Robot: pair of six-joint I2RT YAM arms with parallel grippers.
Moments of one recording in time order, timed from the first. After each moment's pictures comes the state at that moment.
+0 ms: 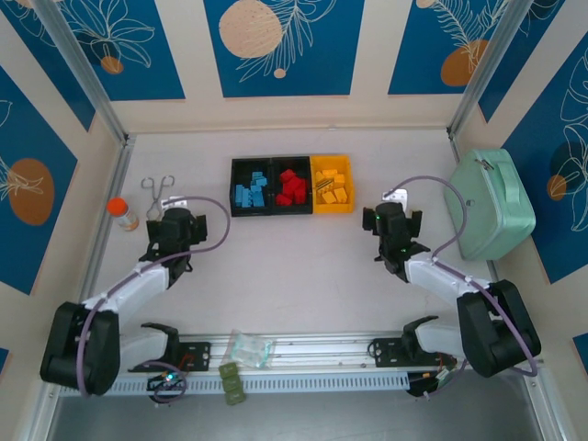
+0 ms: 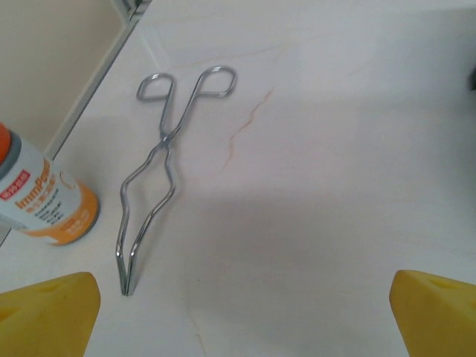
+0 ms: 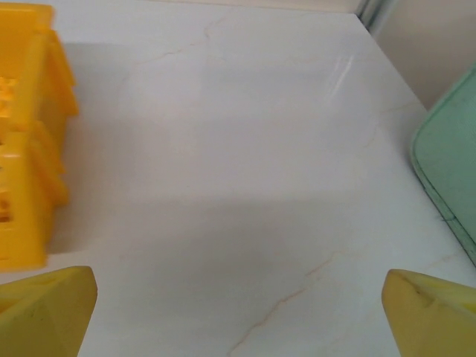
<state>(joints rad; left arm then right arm) -0.21 1.19 0.45 0.14 -0.47 -0.09 0.31 1.23 0.45 0.22 0.53 0.13</state>
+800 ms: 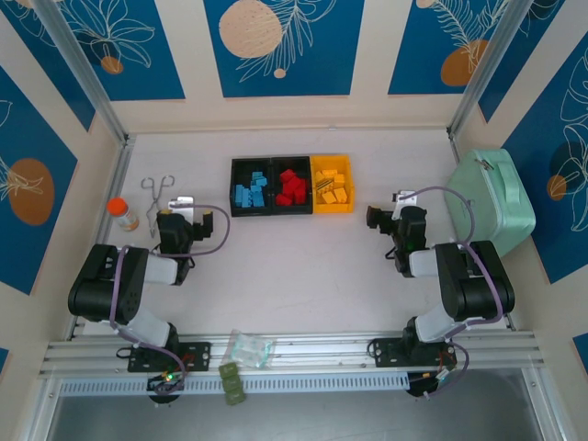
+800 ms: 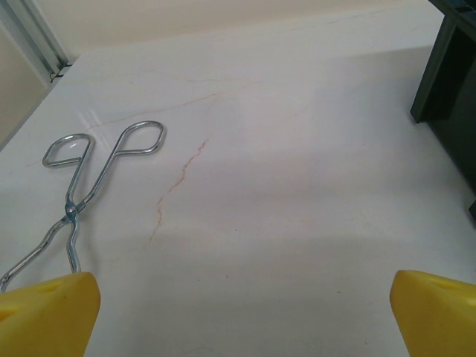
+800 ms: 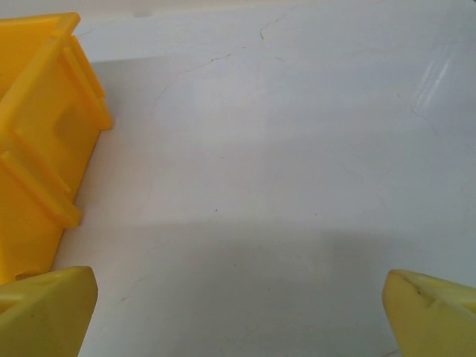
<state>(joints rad) -0.11 1.57 0.35 0.85 -0.19 0.06 0.05 1.54 0.37 0.74 0.05 0.10</state>
